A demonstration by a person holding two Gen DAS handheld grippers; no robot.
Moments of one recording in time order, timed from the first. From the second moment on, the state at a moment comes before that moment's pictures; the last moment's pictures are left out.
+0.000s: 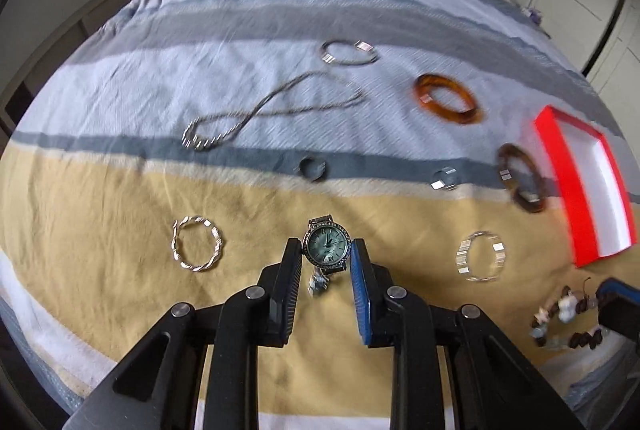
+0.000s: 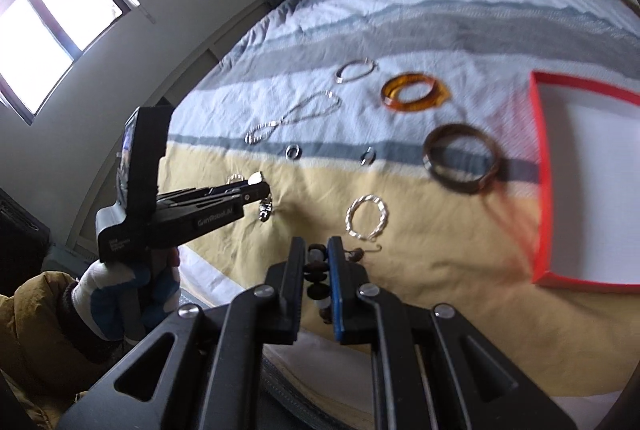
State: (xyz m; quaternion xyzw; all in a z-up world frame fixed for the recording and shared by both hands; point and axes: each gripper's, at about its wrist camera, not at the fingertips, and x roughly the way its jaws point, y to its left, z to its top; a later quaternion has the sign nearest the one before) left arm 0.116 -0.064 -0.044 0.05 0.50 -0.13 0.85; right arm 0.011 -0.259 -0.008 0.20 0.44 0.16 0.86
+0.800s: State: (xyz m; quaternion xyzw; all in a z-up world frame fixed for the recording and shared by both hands) left arm 0.137 -0.355 -0.019 0.09 0.47 -0.32 0.81; right arm 0.052 -0.488 -0.006 0.18 0.40 -0.04 0.90
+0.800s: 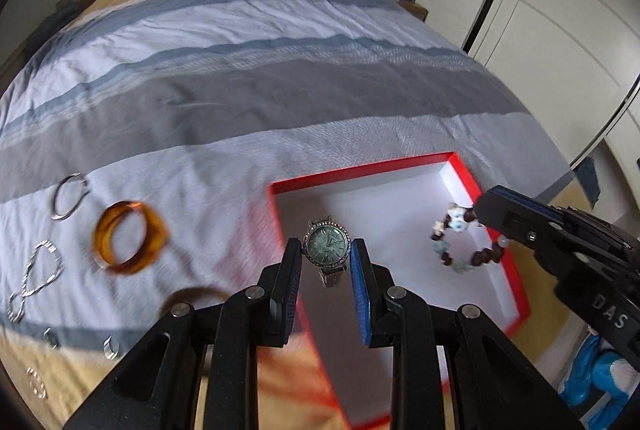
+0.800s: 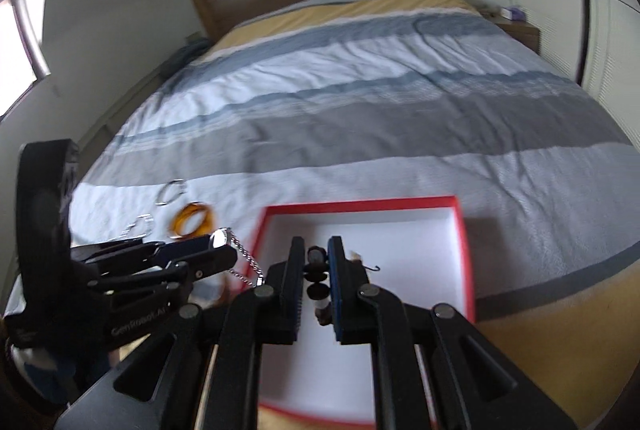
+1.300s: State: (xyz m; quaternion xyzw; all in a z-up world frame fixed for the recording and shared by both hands) left arm 0.128 -0.379 -0.065 0.14 0.48 -0.31 0.81; right arm 0.042 -0.517 -0.067 0.17 0.44 -0.13 0.87
